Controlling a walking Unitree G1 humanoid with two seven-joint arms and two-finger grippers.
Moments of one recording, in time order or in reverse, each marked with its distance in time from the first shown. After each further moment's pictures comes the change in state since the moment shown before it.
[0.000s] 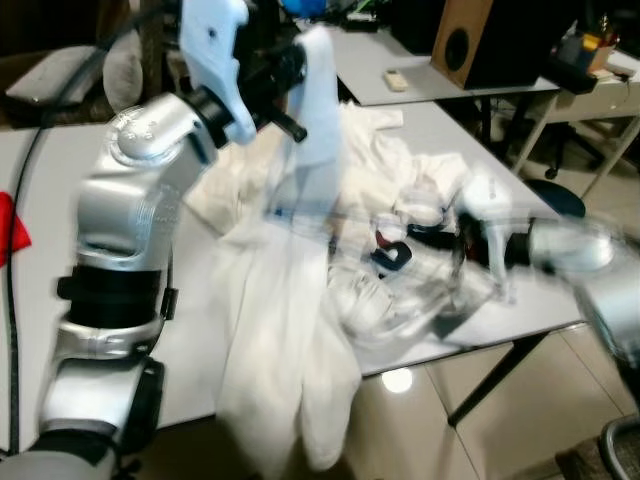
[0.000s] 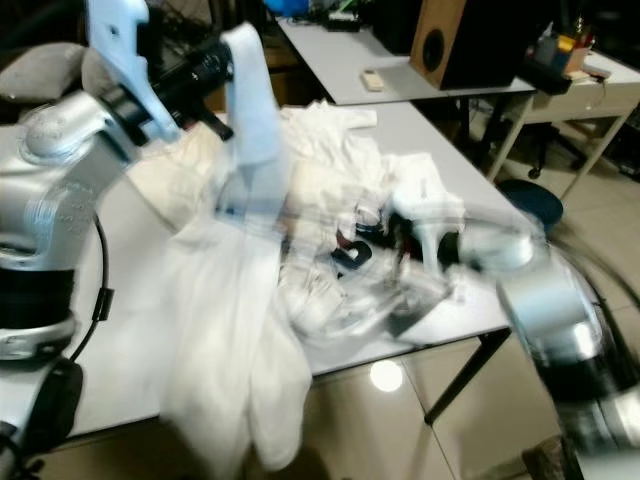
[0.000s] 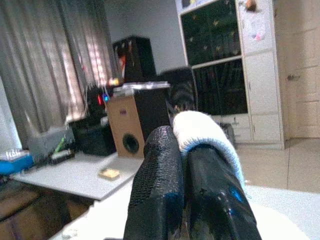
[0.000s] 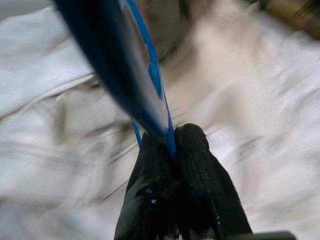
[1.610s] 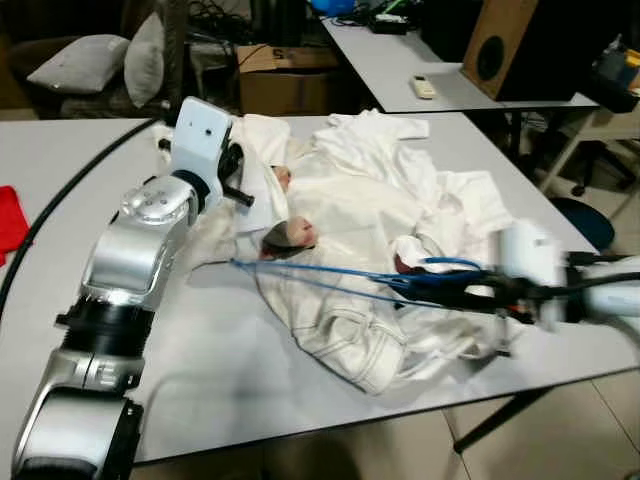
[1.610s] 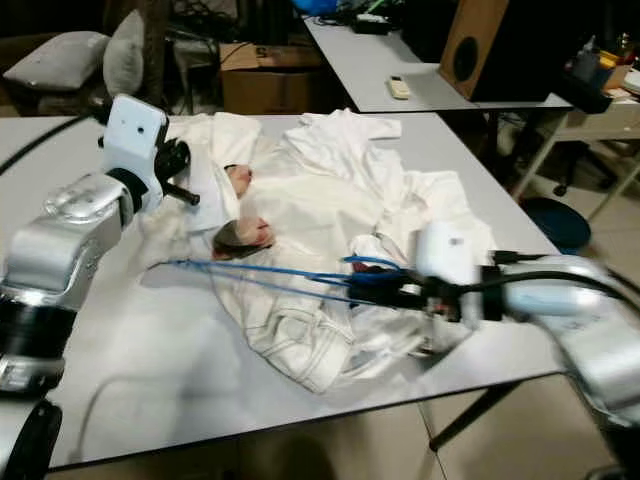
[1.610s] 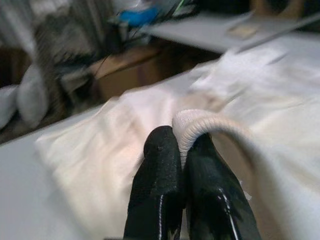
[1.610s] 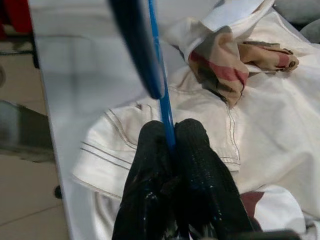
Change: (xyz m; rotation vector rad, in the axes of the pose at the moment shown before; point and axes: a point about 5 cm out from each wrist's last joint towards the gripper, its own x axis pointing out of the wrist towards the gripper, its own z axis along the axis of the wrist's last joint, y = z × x) left arm -0.051 0.040 -0.120 0.077 0.579 0.472; right arm -0.063 0.055 -0.004 -0.114 -0.222 0.312
